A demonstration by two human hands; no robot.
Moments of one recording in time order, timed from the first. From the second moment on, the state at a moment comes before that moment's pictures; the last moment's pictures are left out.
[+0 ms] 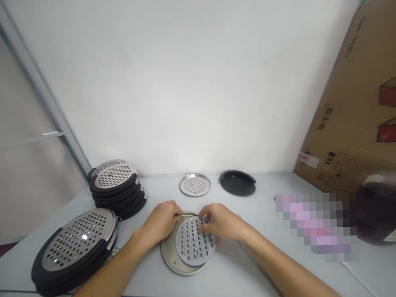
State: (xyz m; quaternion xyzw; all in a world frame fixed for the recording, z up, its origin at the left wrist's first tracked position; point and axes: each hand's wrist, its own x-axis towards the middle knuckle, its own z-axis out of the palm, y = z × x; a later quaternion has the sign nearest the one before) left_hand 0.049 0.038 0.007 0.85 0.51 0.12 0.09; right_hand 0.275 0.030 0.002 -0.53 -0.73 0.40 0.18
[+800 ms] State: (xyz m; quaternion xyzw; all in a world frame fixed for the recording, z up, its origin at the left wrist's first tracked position) left_hand 0.040 0.051 -0.004 0.80 0.50 0.22 0.25; right_hand 0.258 0.016 0.011 -0.53 -0.79 0.25 0.20
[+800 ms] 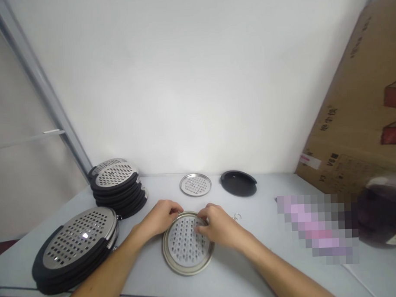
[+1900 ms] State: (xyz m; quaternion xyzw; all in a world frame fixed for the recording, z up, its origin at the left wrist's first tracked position) left_hand 0.042 0.034 0.021 0.80 0.57 0.12 0.15; right_hand 0.254 0.026 -0.011 -0.48 -0.83 0.16 0.22
